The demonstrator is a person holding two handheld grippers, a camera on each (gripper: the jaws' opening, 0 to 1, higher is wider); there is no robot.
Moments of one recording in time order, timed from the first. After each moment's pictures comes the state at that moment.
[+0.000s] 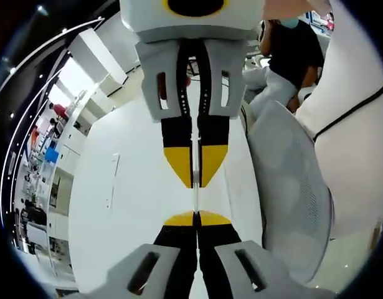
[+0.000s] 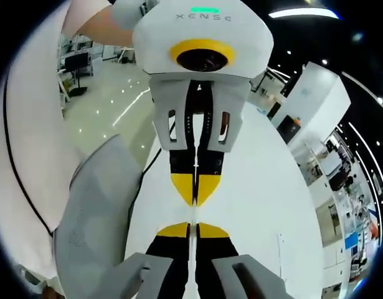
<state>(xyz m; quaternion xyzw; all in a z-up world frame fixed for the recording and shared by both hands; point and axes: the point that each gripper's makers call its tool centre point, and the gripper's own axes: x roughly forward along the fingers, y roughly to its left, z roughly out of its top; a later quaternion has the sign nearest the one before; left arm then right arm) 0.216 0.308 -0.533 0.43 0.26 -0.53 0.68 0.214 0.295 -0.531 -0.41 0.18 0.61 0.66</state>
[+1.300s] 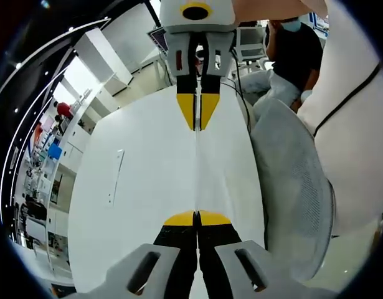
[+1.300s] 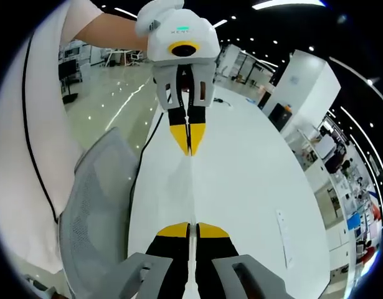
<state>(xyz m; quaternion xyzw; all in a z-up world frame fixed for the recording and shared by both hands) 0.223 0.330 -0.531 0.42 0.25 -0.53 0.70 0.220 0.235 -0.530 -0.38 0.21 0.58 0.68</state>
